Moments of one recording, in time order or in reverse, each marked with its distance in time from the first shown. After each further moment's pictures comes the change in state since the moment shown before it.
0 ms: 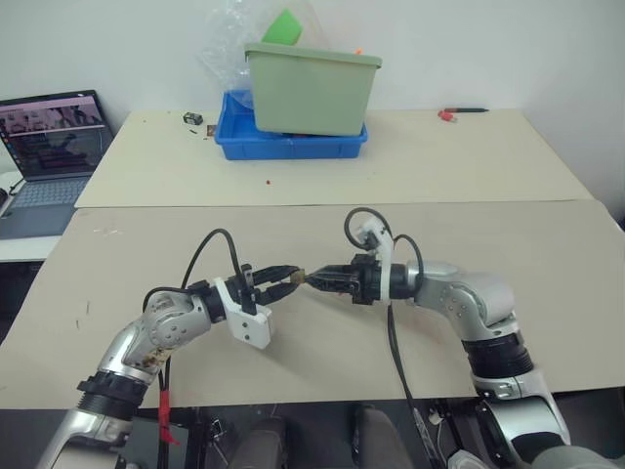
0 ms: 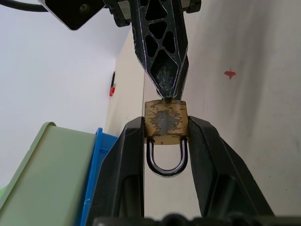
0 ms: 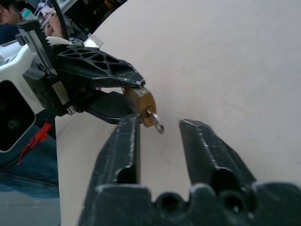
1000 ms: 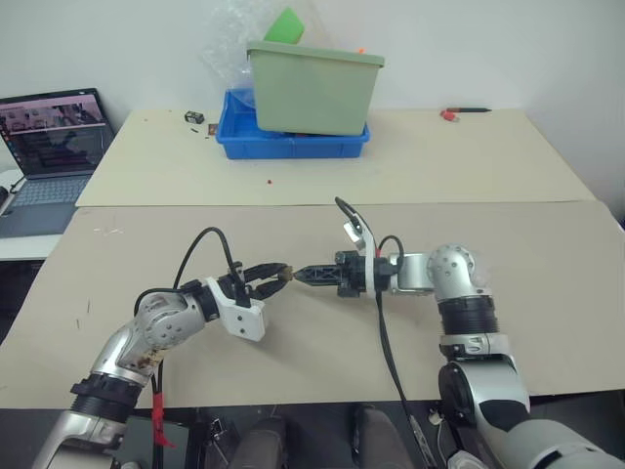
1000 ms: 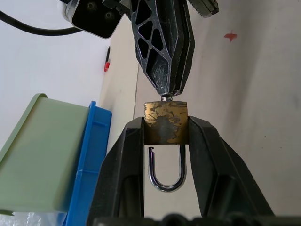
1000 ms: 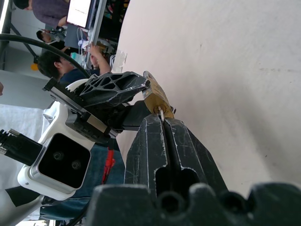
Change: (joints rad) left arm 0.016 0.017 0.011 0.020 0.008 0.064 0.013; right arm -0.219 0.185 -0.245 0.412 0.145 0.425 -0.183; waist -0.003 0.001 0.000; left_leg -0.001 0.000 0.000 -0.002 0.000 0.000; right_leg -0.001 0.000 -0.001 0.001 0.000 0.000
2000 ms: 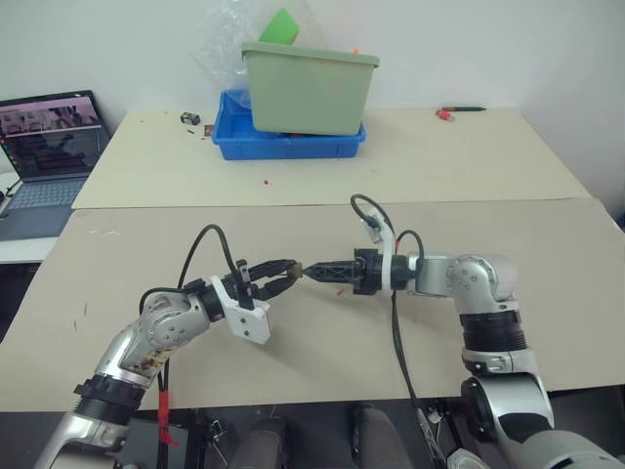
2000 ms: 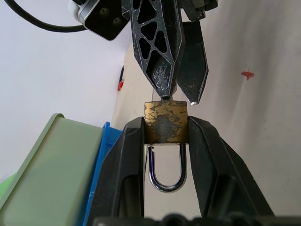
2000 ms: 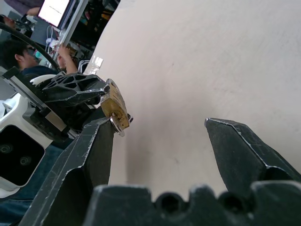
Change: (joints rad) left arm 0.006 -0.007 -0.013 -0.070 -0.045 -0.001 0.016; right arm 0.104 -0.109 0.071 -0.247 -0.008 -0.124 0.034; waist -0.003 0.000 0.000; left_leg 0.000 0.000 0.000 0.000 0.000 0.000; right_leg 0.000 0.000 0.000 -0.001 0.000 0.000
